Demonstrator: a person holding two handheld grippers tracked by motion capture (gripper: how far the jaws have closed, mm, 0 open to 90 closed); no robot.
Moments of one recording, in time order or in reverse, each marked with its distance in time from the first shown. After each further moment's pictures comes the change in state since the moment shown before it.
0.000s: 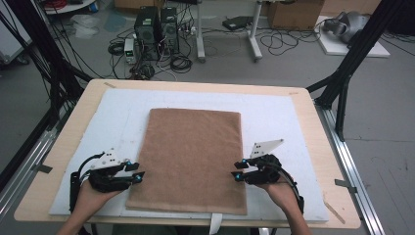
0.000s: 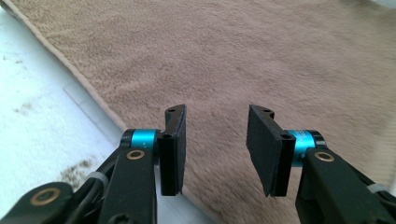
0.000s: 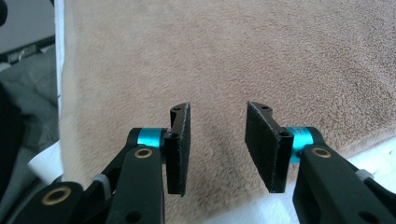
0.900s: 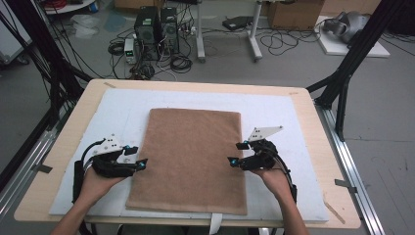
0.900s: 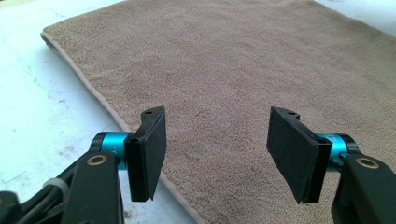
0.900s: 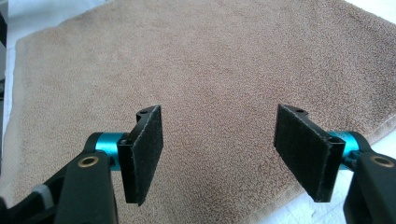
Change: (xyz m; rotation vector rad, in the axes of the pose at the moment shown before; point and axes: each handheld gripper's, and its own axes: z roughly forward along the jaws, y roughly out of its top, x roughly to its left) left arm 0.017 0.024 0.007 -0.054 0.037 -0.018; right arm -0.023 0.023 0.005 -0.072 -0.090 0.052
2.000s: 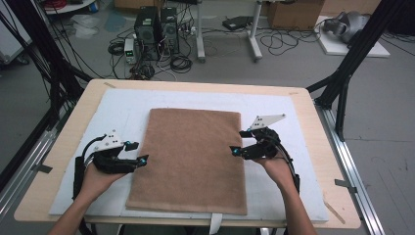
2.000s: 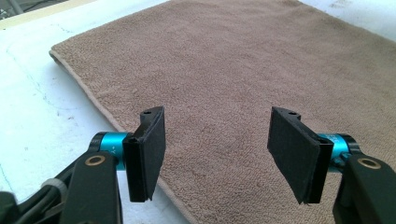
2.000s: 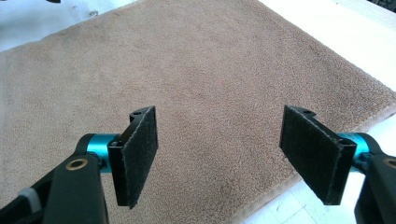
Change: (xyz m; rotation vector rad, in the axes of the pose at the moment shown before) left arm 0.002 0.011 0.001 -0.001 0.011 0.029; right arm -0.015 0.027 -0.011 -0.006 -0.049 -0.024
